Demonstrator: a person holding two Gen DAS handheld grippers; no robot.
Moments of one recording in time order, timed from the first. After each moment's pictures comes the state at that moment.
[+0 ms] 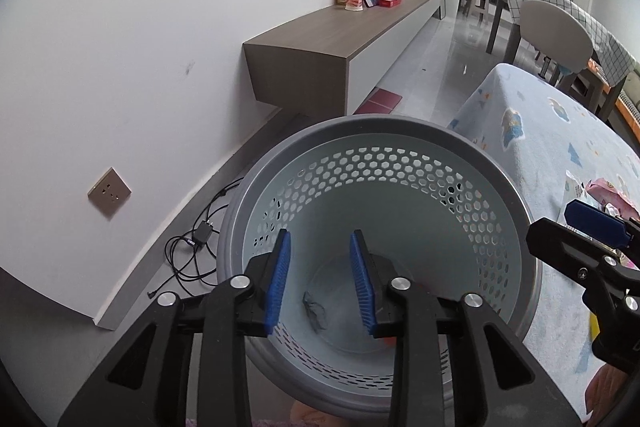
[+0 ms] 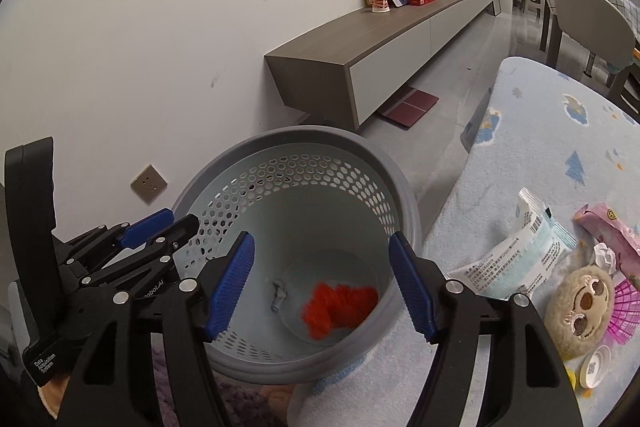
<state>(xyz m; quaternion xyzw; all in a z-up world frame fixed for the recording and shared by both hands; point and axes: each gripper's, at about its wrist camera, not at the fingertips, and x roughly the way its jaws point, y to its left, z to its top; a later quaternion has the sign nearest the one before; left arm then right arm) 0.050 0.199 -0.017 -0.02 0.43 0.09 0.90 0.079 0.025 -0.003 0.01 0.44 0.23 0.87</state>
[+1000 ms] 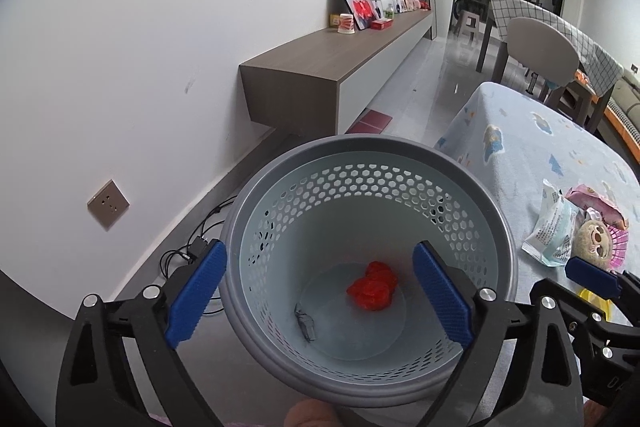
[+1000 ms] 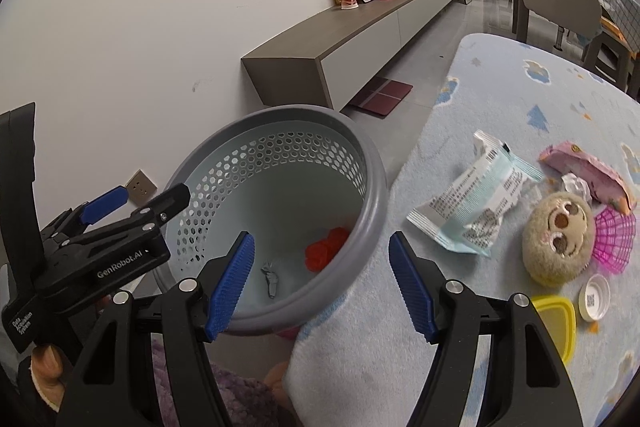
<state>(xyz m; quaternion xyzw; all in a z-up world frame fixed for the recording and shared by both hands) 0.028 0.190 -0.003 -0.03 0.39 0.07 0.92 0.032 -0.007 -0.009 0.05 0.44 0.19 0.88</state>
